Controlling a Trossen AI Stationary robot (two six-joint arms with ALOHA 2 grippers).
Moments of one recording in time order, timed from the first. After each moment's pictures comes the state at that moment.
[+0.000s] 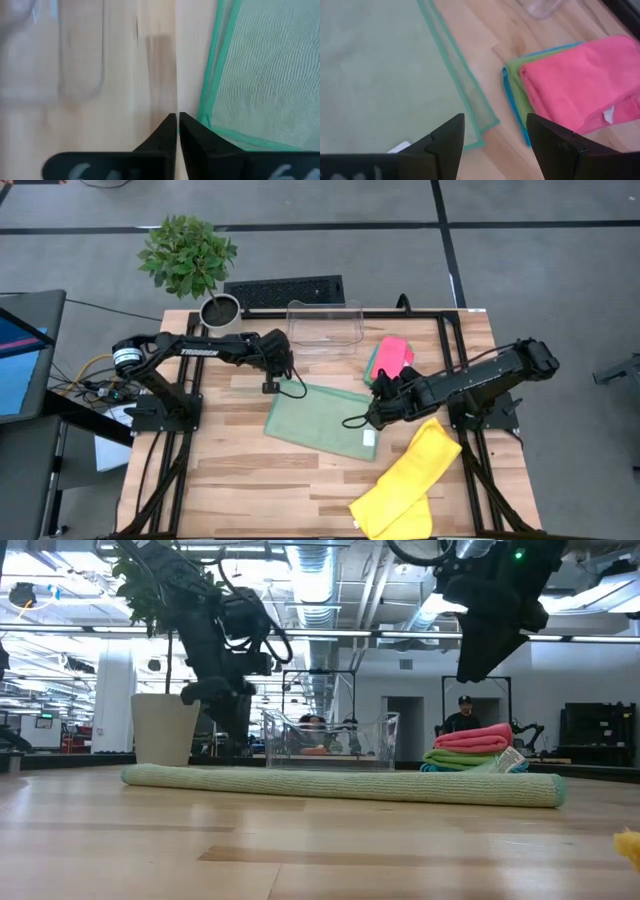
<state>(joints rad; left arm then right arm) 0.40 1.57 0.88 -0.38 0.02 0.47 0.27 1.46 1.06 -0.98 0.51 0.86</state>
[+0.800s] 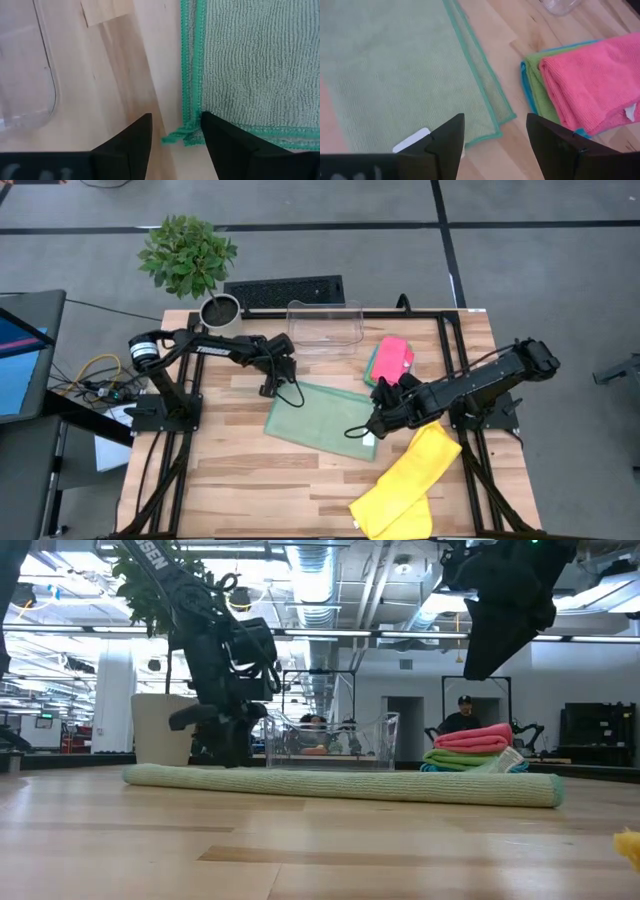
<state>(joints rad) 0.42 1.73 0.88 -0.36 0.07 0.67 0.33 1.46 1.06 -0.96 0.49 0.87</state>
